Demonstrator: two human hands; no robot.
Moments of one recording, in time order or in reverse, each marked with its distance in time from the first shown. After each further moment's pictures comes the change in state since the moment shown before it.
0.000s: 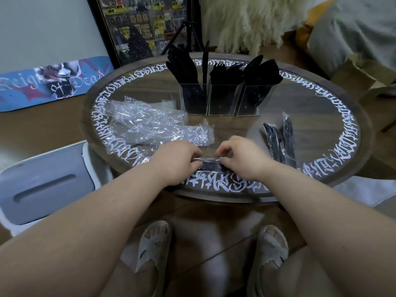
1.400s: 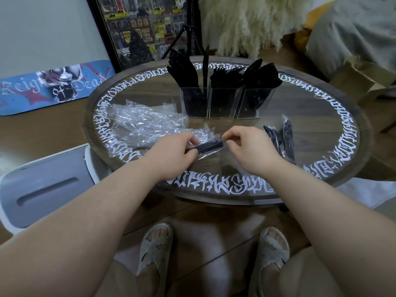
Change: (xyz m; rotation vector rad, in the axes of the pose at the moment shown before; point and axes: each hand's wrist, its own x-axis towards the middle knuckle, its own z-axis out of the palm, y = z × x) left_hand -0.005 -0.004 -0.020 -0.306 0.102 -0.075; right_hand -0.003 -0.010 -0.019 0.109 0.257 0.061
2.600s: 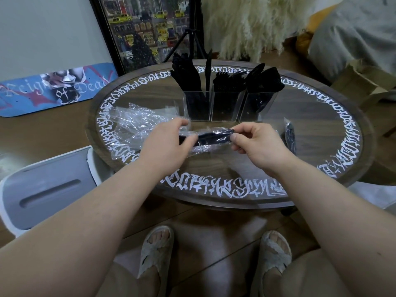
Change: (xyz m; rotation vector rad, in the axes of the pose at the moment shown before) left_hand 0.001 -0.001 -0.009 -0.010 0.326 -0.046; right_hand 0.005 0.004 -0.009 0.592 -0.008 0.138
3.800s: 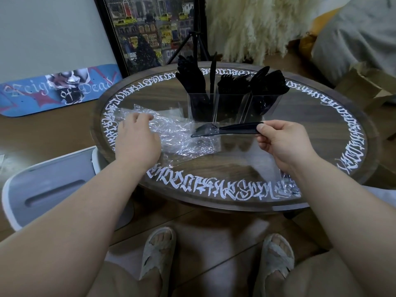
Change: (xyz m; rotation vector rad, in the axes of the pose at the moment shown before) left_hand 0.007 -0.042 -0.018 0.188 0.165 -0.249; right_hand 0.015 0.012 -0.021 0.398 0.279 0.233
